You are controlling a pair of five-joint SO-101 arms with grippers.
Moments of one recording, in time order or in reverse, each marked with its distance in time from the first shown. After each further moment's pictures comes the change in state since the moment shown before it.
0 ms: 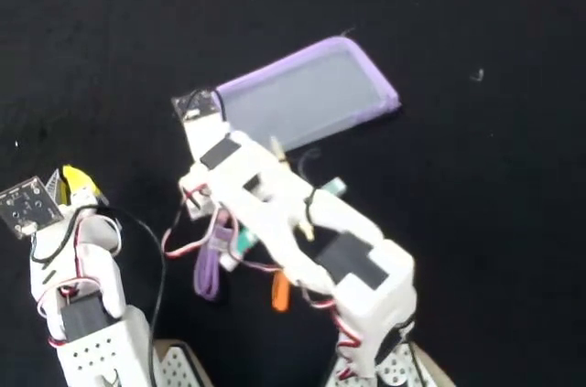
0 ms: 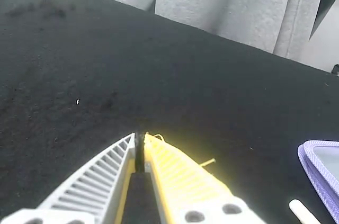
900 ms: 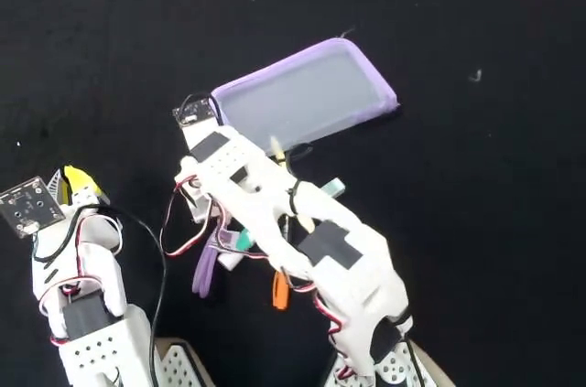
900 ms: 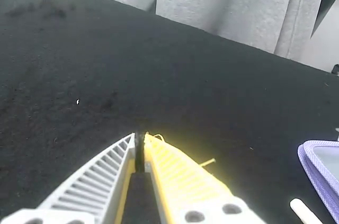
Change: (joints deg) left arm 0.0 0.0 0.0 0.0 0.0; right arm 0.2 10.0 -10.7 10.6 -0.1
